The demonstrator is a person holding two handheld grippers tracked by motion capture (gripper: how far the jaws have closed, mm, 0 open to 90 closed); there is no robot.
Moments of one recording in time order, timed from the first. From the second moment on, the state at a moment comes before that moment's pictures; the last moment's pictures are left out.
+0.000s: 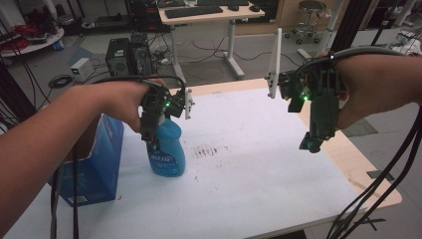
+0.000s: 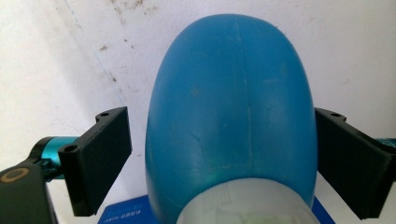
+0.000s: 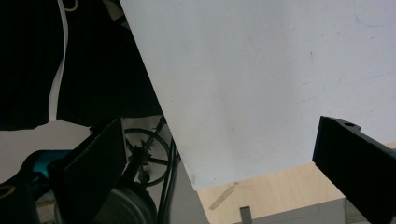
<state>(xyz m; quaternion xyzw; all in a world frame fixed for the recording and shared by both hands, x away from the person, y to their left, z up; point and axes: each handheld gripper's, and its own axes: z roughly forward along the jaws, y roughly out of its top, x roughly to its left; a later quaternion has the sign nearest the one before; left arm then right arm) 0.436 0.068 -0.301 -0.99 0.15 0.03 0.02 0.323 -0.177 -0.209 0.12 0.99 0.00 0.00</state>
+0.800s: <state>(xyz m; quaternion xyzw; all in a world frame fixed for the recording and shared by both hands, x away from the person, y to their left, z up) 0.434 0.068 -0.302 -0.99 0.15 0.03 0.01 0.324 -0.174 -0.209 0.12 0.99 0.00 0.00</state>
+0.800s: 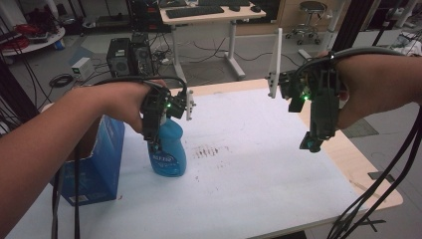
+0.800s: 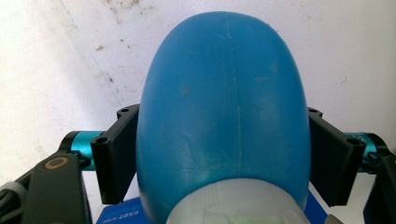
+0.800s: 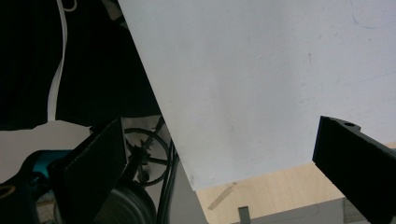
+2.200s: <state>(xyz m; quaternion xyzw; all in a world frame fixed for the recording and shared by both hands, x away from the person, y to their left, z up) 0.431 0.068 -0.301 -0.99 0.14 0.02 0.02 0.327 -0.174 -0.214 0.12 0.99 -0.01 0.00</state>
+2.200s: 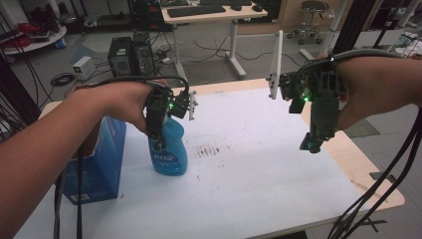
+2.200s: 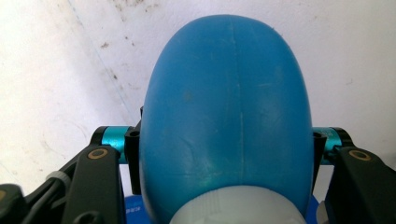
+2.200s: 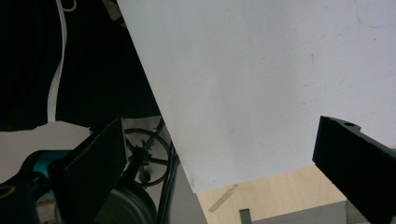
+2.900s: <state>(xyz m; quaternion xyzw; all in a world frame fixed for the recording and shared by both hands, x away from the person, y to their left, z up) 0.420 0.096 -0.220 -1.00 -0.02 0.03 0.03 0.329 -0.159 -0.215 0.10 0.99 0.00 0.00</state>
